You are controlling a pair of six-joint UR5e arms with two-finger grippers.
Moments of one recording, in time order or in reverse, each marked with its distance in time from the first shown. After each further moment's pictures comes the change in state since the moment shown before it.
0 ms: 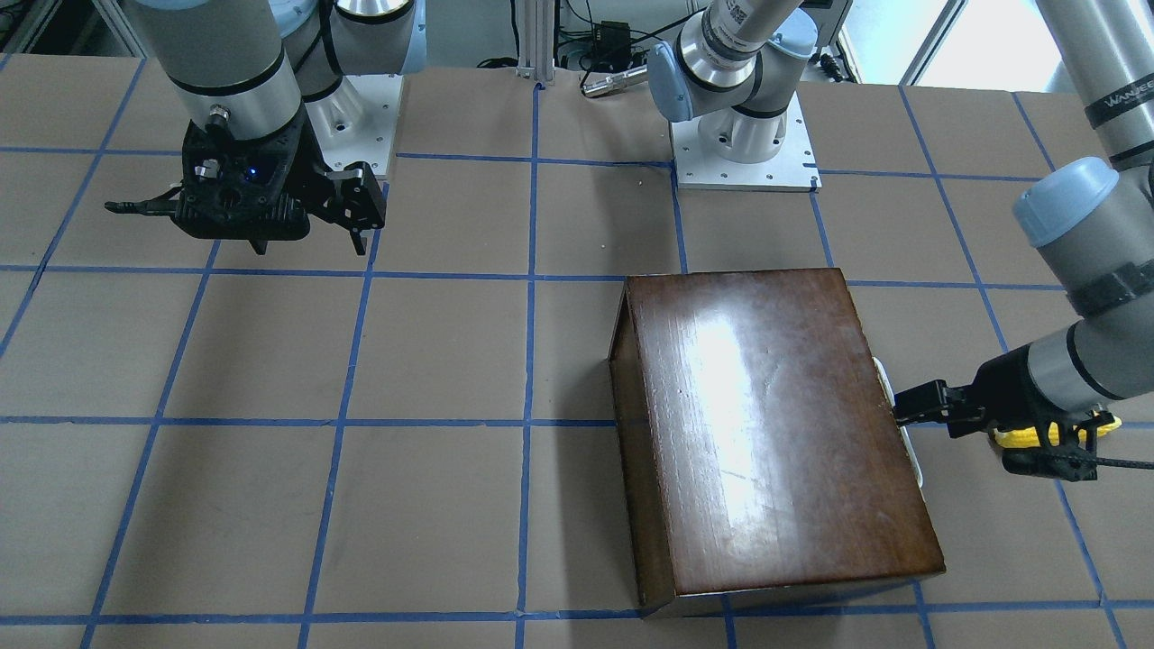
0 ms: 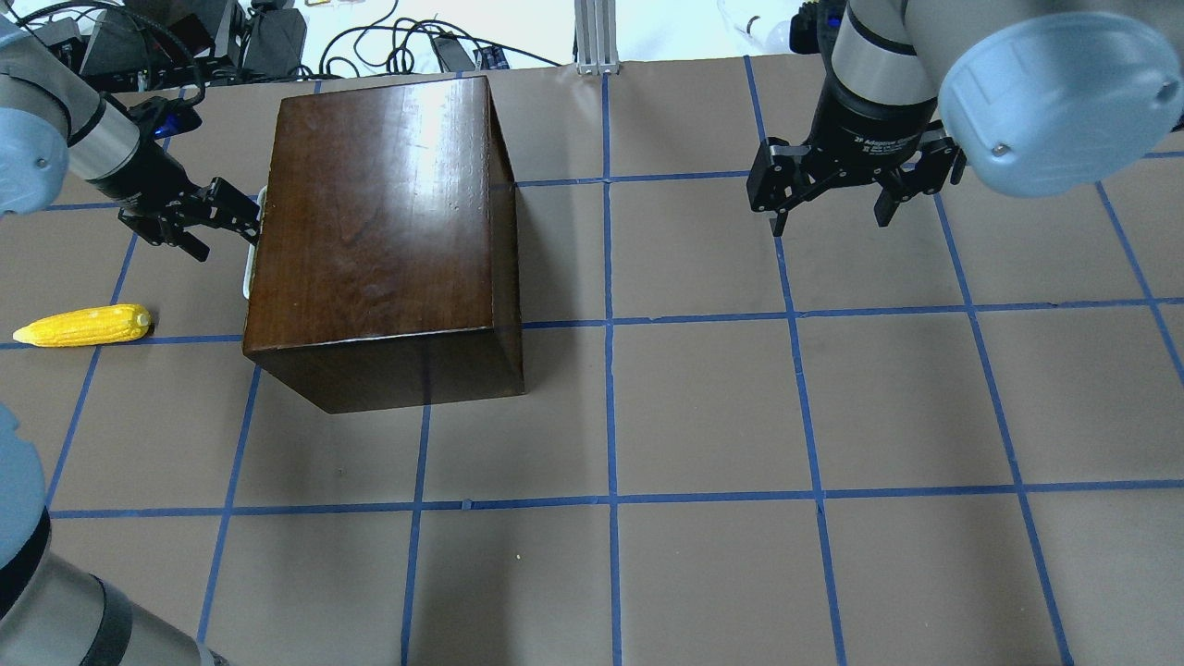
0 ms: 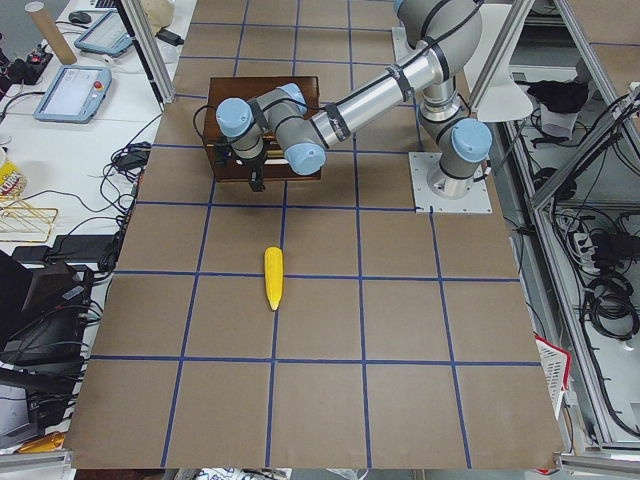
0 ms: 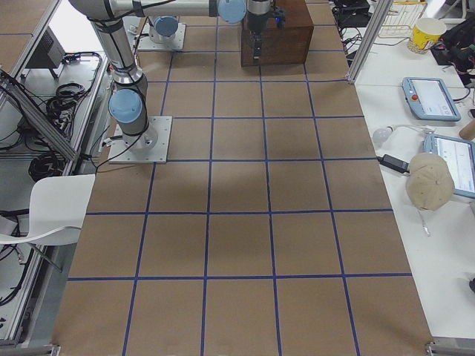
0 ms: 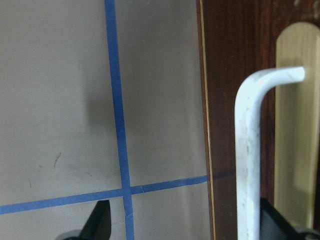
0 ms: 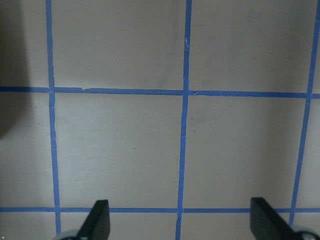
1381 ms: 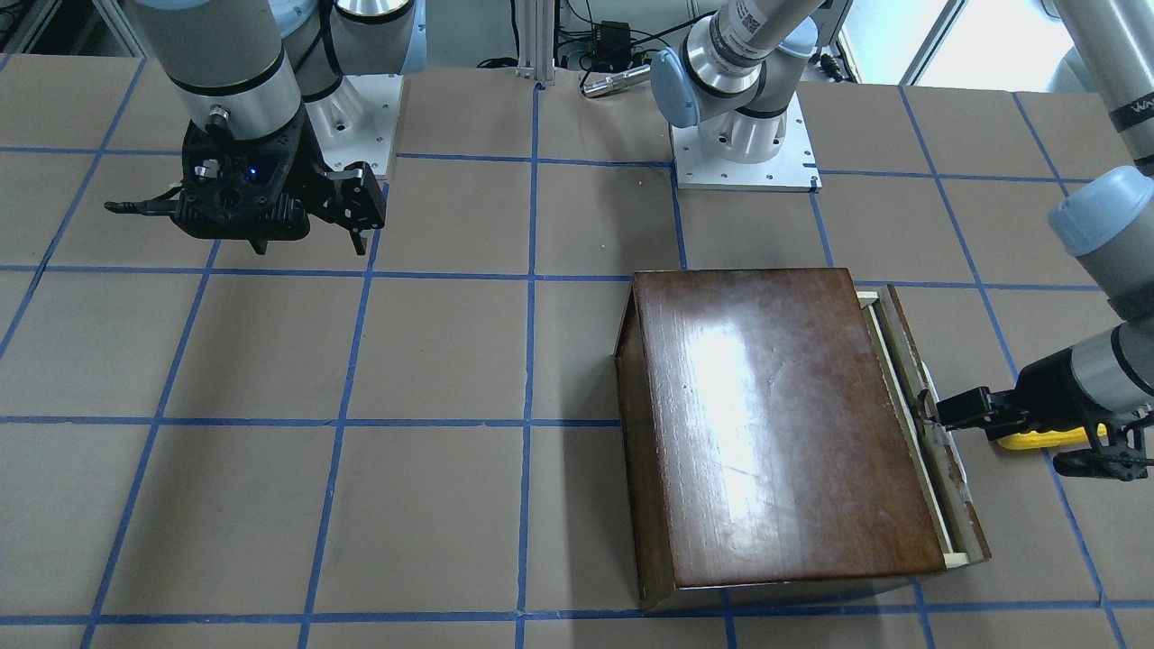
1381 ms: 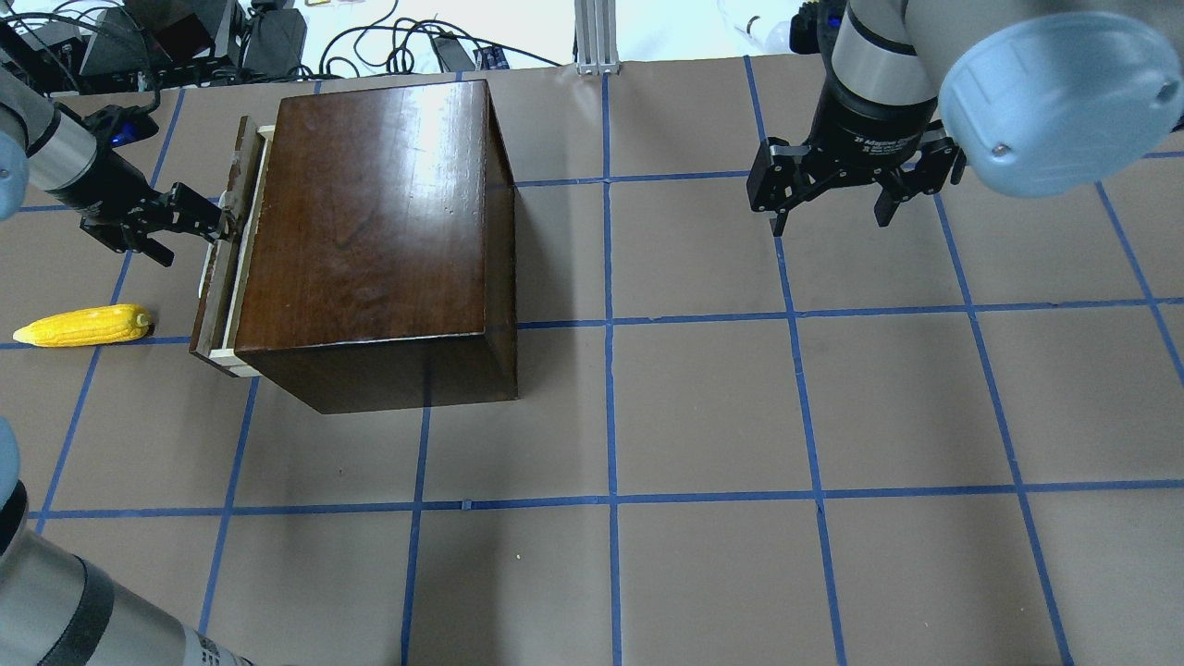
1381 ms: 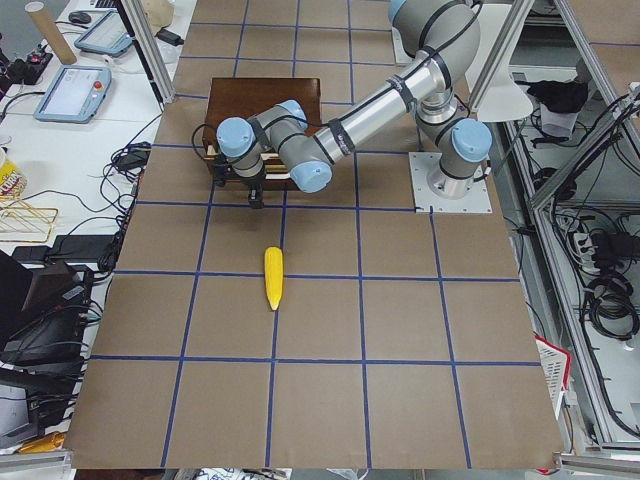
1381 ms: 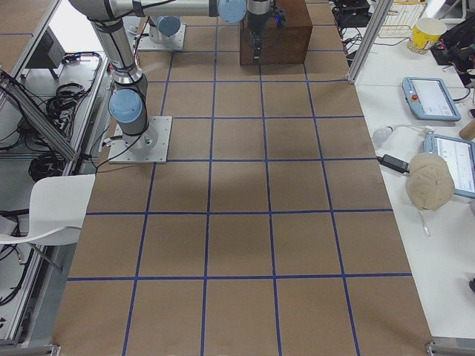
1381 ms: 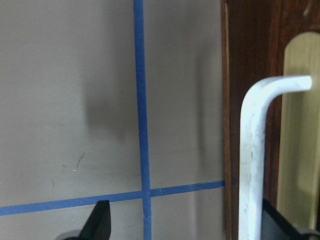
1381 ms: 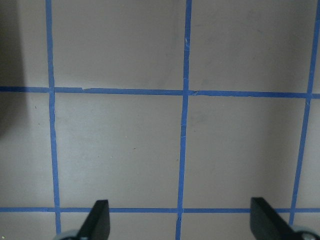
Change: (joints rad) left arm 0.077 -0.027 0.010 0.031 0.001 0.023; right arm 0.000 0.000 0.000 0.000 0.000 0.000
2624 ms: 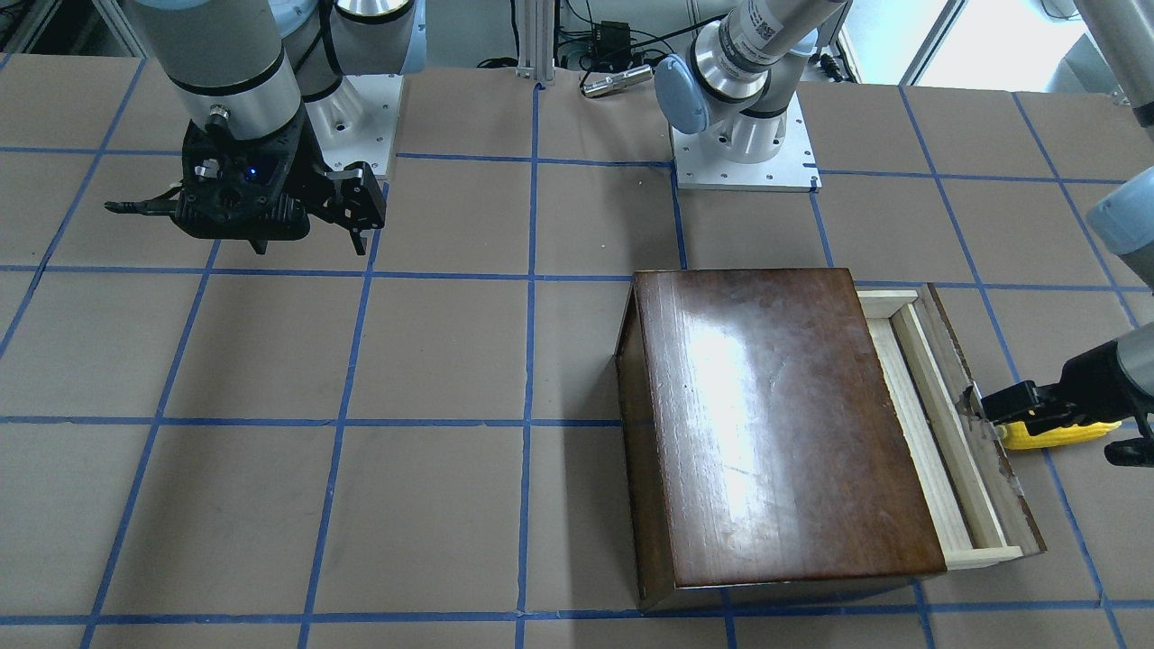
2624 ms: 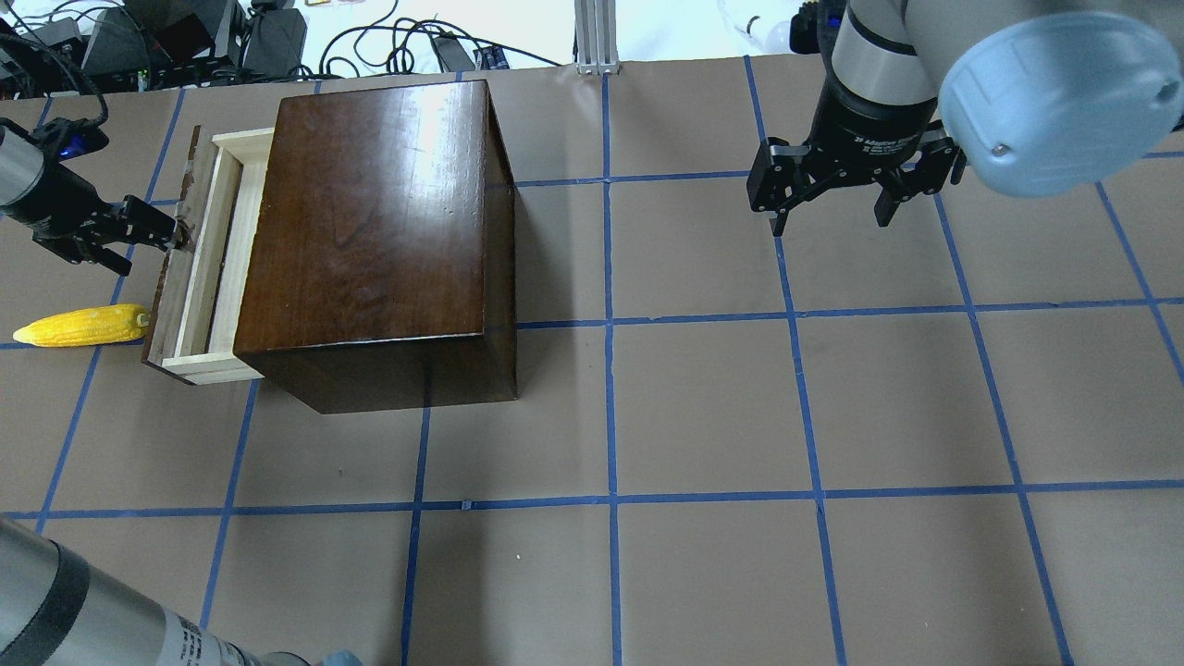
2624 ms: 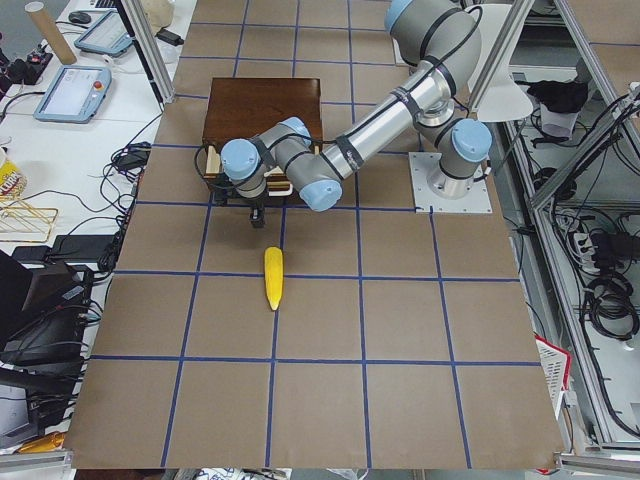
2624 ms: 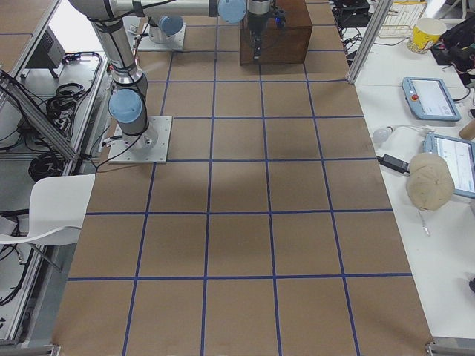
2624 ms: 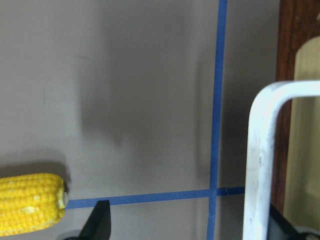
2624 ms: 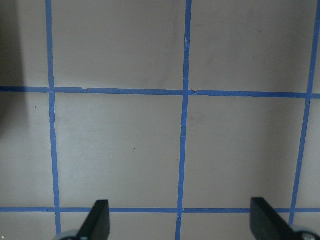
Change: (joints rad) left arm 0.093 -0.016 0.012 0.019 0.003 0.076; right arm 0.000 0.000 0.000 0.000 0.000 0.000
